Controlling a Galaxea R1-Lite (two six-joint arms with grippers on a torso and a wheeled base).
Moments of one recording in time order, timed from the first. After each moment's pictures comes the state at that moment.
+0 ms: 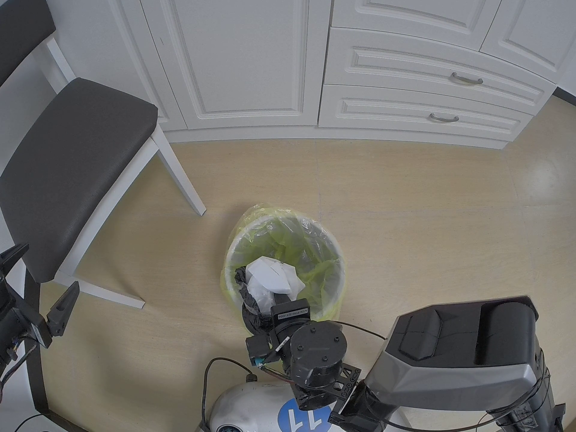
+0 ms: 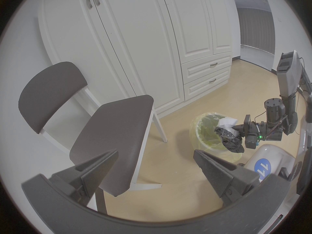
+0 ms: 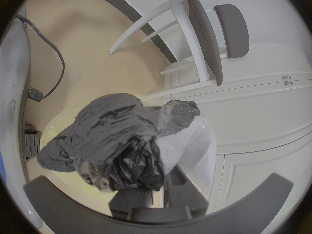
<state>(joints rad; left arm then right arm) -0.08 0.80 -0.29 -0.43 -0.03 0.44 1.02 2.46 -0.93 -1.55 -0.74 -1.61</state>
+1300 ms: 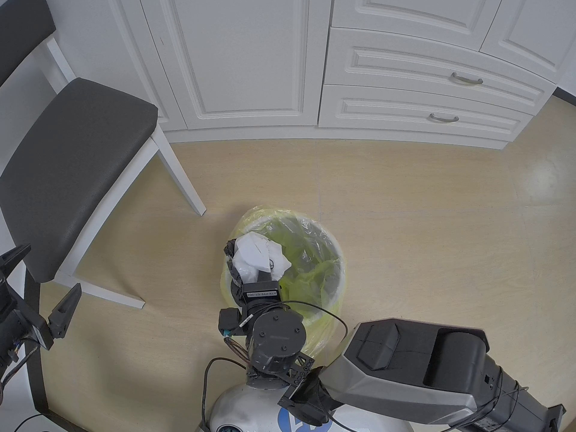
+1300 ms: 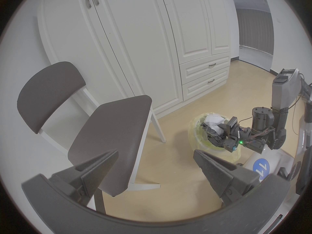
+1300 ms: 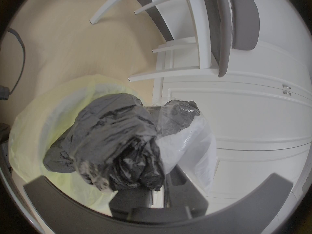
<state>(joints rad) -0.09 0.80 -0.28 -0.43 -0.03 0.44 1.03 2.65 -1.36 -1.55 -0.97 -1.88</state>
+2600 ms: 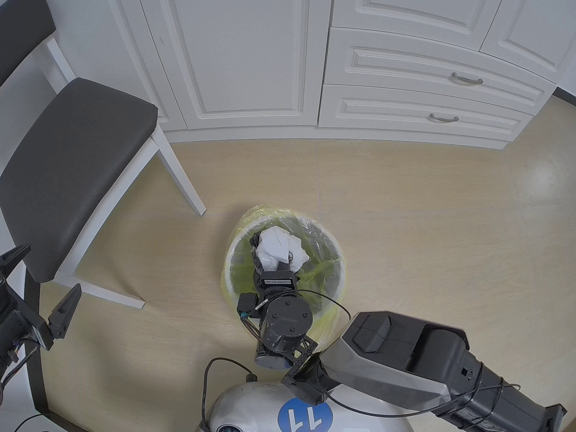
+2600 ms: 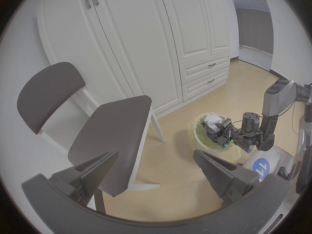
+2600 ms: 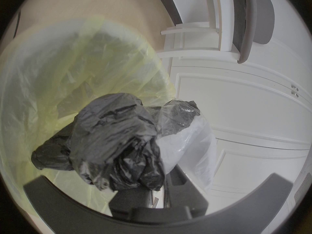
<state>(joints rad) -0.09 0.80 -0.28 -0.43 -0.03 0.44 0.93 2.77 -1.52 -1.55 -1.00 -1.94</state>
